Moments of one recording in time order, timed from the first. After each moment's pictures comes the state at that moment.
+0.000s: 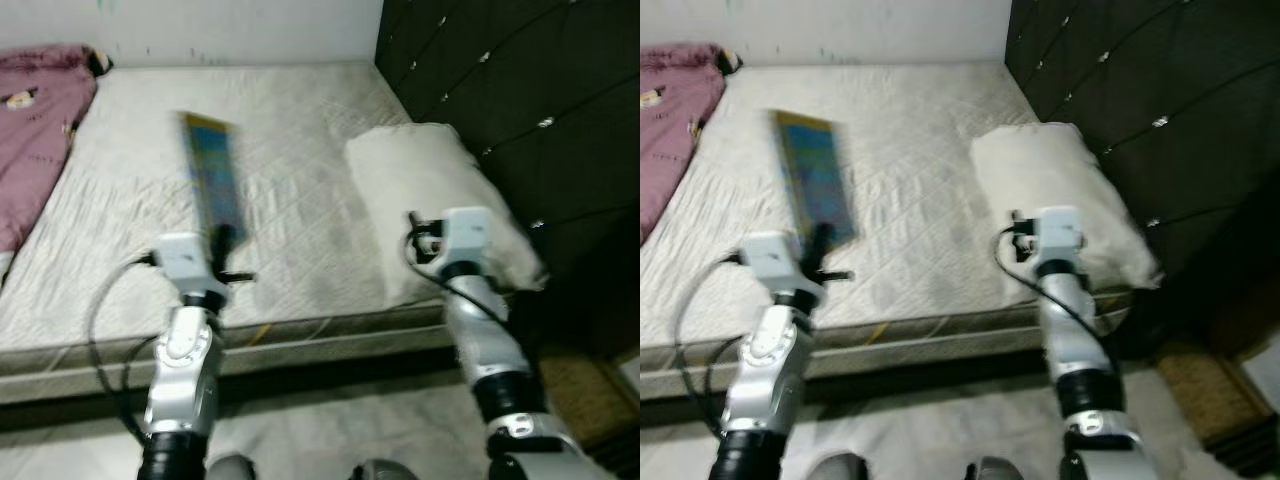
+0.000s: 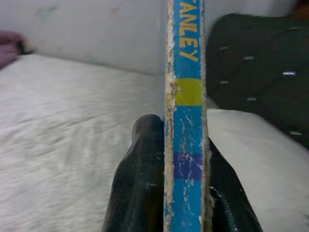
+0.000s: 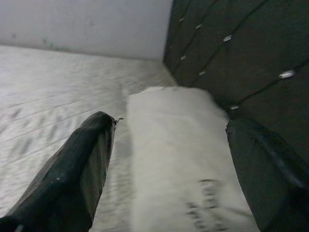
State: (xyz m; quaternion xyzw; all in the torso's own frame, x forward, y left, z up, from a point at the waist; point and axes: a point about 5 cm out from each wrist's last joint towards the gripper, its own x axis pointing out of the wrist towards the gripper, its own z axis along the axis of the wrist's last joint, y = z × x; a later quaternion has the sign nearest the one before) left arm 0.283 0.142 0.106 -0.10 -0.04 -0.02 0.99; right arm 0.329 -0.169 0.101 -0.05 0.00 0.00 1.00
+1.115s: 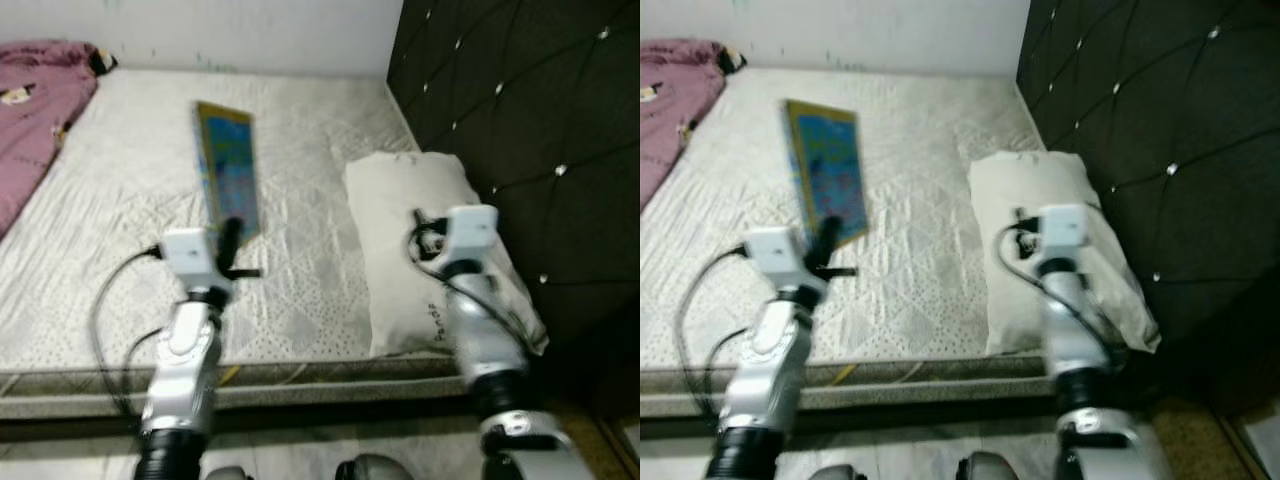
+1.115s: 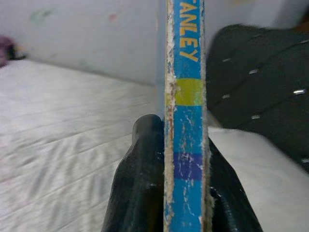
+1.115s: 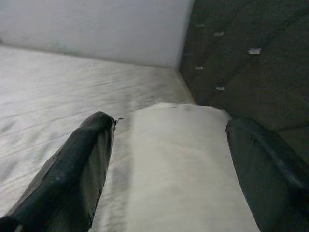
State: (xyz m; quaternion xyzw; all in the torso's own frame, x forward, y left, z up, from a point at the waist) left arm 0.282 0.148 0.106 -0.10 -0.04 -0.03 0.99; right arm 0.330 -0.159 0.101 -0.04 -0.01 0.01 1.00
